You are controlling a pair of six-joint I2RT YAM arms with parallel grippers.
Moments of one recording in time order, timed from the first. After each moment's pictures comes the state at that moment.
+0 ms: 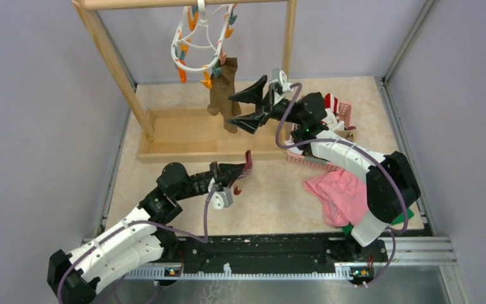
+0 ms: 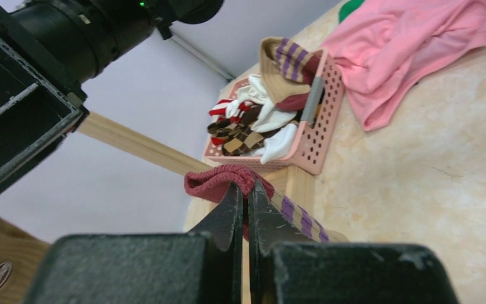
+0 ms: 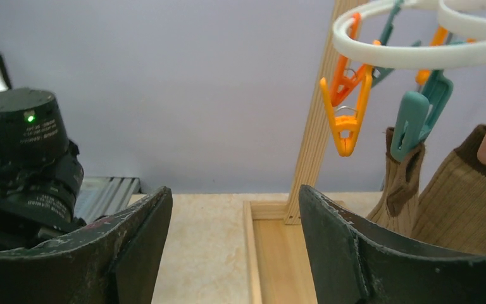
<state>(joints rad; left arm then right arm) -0.73 0.72 0.49 0.27 0.58 0.81 0.64 1.66 1.23 0.95 -0.81 0.36</state>
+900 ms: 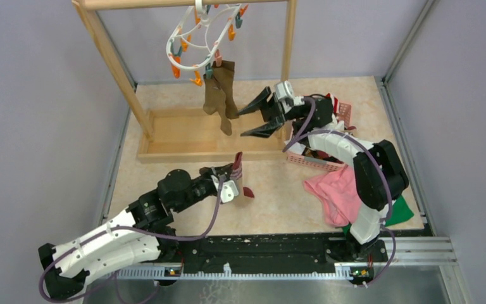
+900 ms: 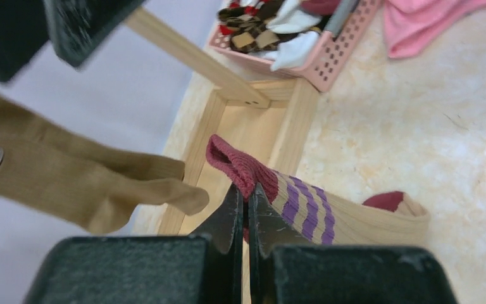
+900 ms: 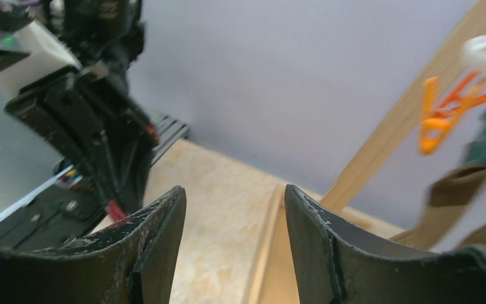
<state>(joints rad) -1.00 0.65 0.65 -0.19 -0.02 0.73 0.55 1.77 1.21 1.48 -1.34 0.57</state>
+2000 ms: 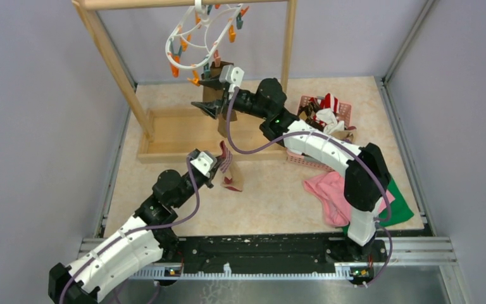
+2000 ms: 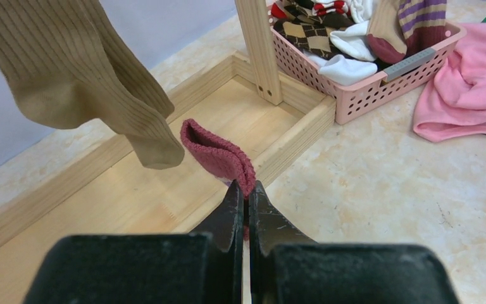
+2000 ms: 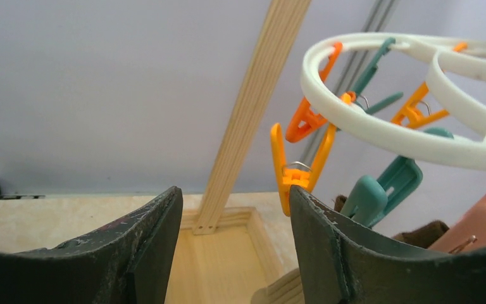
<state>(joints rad) -0.70 0.59 0.40 0.18 0.01 0.17 0.82 1.84 1.61 0.57 -0.55 -0.15</state>
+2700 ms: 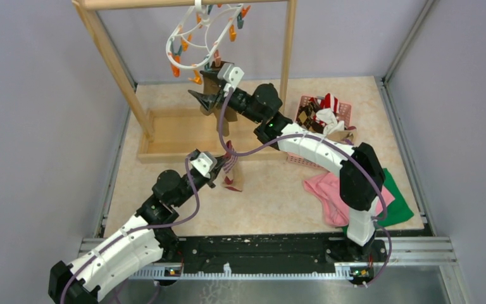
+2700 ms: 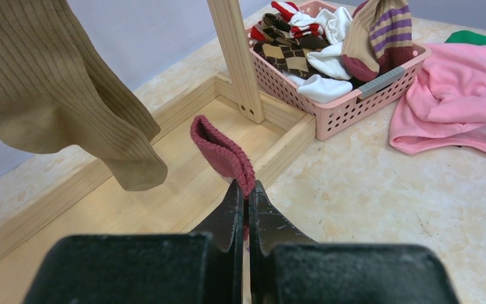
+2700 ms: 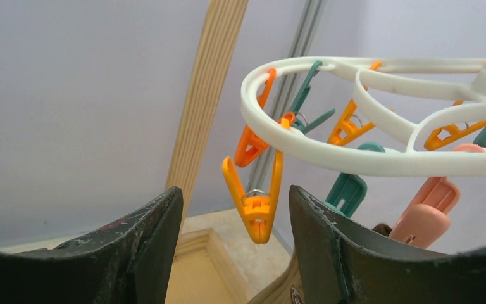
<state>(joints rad) -0.70 0.61 0.38 0.26 0.08 0.15 0.86 1.88 1.62 0.67 -0.30 -0.18</state>
